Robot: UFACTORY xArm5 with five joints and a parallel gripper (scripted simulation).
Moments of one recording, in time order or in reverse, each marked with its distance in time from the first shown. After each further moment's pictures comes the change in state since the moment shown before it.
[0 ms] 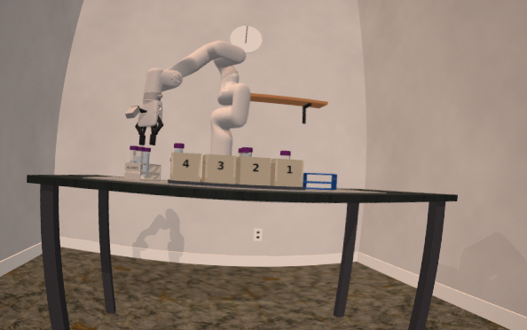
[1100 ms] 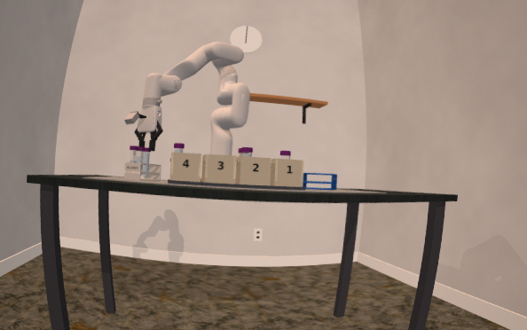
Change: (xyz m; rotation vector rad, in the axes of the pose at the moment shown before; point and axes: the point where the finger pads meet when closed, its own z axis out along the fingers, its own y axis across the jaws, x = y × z) arm 0.000 0.000 0.022 0.000 0.000 0.000
